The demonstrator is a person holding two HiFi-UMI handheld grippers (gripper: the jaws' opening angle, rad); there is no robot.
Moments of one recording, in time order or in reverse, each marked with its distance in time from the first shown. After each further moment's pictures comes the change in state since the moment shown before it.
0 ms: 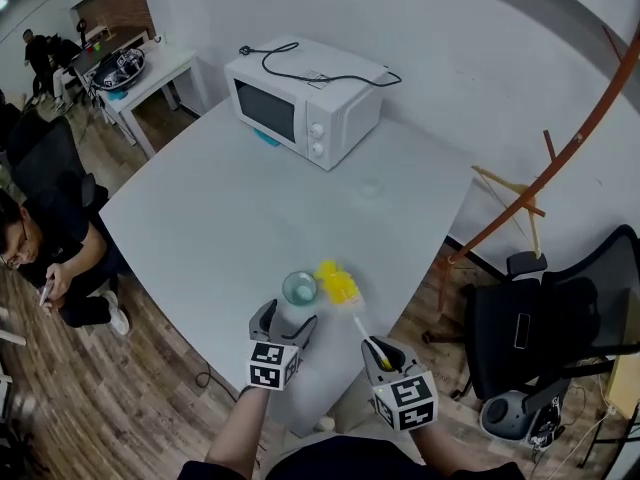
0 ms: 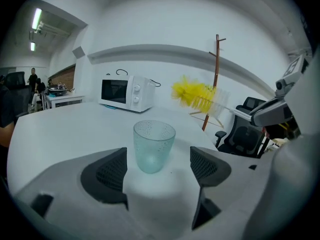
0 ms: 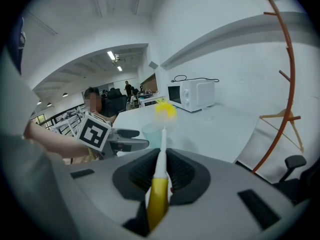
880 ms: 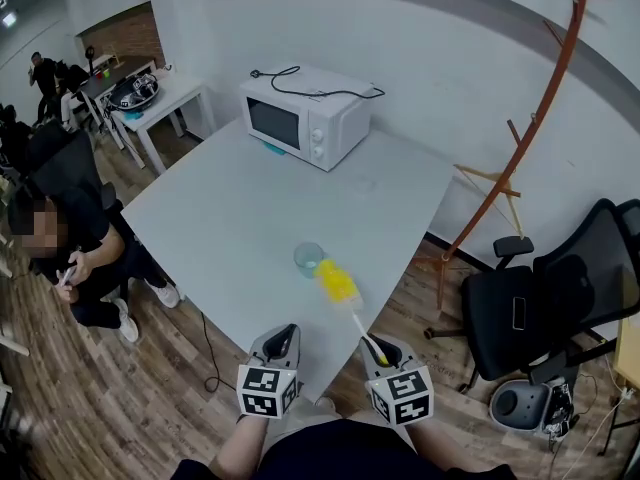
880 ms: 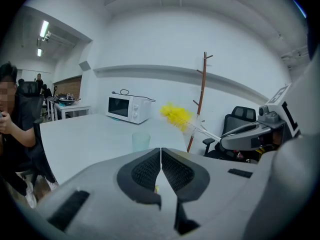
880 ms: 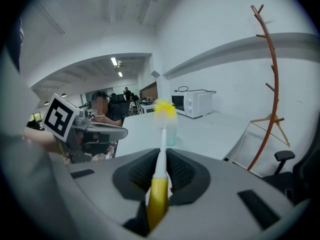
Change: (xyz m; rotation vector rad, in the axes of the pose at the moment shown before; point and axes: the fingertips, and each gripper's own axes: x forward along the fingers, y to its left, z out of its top) left arm -0.171 -0.066 0.007 -0.001 -0.097 0.010; right arm -0.081 0.079 -0.029 -0.014 -0.100 -0.049
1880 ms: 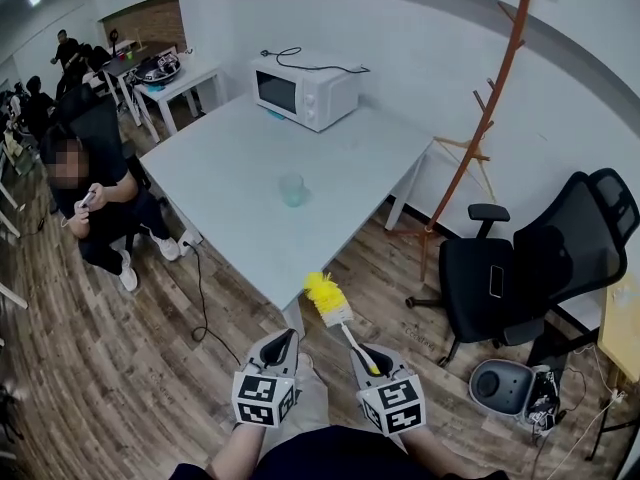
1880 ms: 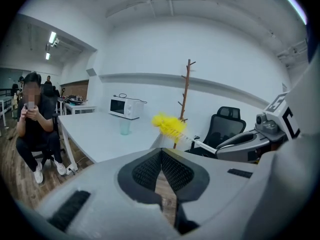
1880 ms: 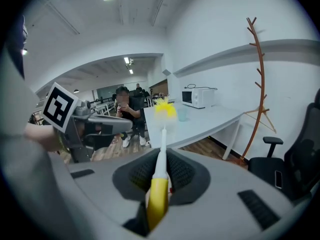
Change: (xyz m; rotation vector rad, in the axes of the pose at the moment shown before) left arm -0.171 -0.190 -0.091 -0.025 -0.037 0.050; right arm -0.215 0.059 -0.141 -0.052 0.038 0.094
